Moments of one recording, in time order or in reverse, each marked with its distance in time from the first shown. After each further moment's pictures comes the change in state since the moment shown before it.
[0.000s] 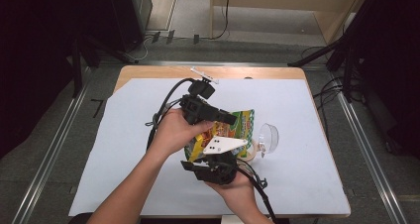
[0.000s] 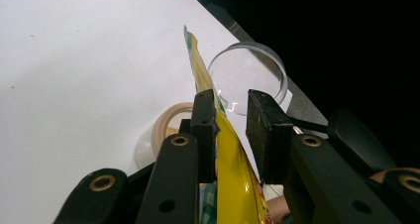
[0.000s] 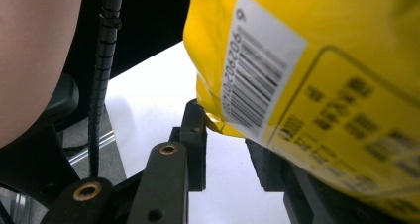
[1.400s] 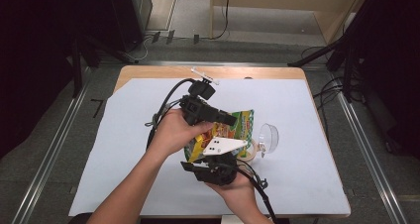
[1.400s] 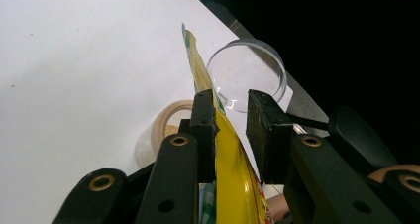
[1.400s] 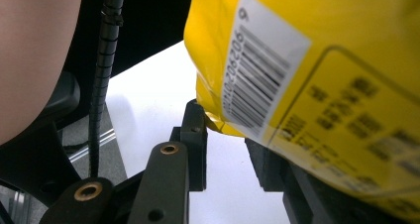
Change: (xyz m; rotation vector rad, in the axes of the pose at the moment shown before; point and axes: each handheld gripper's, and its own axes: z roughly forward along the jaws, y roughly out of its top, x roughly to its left) left arm -0.002 -0.001 0.000 0.009 0.004 0.010; right arm 0.002 0.000 -0.001 0.000 0.000 -0.009
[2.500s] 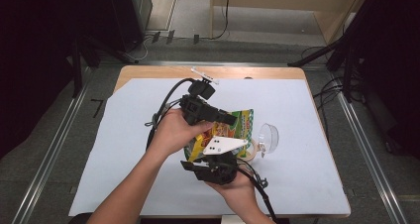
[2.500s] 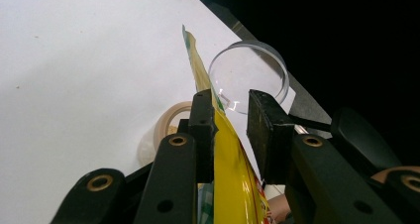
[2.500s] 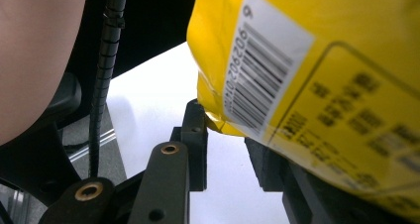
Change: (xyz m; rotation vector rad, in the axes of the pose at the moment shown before) left arm 0.000 0.000 0.000 -0.003 0.014 0.007; right arm -0.001 0.002 -0.001 -0.006 0.007 -0.011
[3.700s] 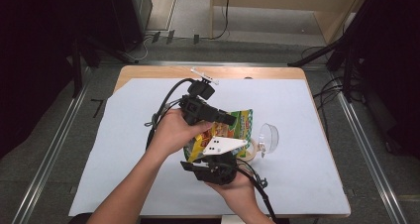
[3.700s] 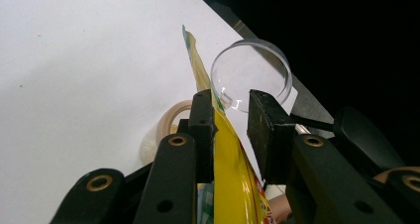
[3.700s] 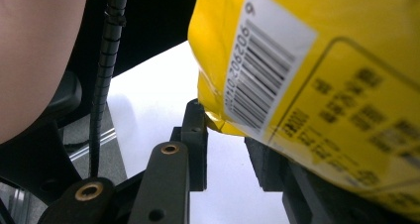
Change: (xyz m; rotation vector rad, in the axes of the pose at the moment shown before) left arm 0.002 -0.001 0.000 0.003 0.005 0.001; right arm 0.000 -0.001 0.001 0.000 0.006 -0.003
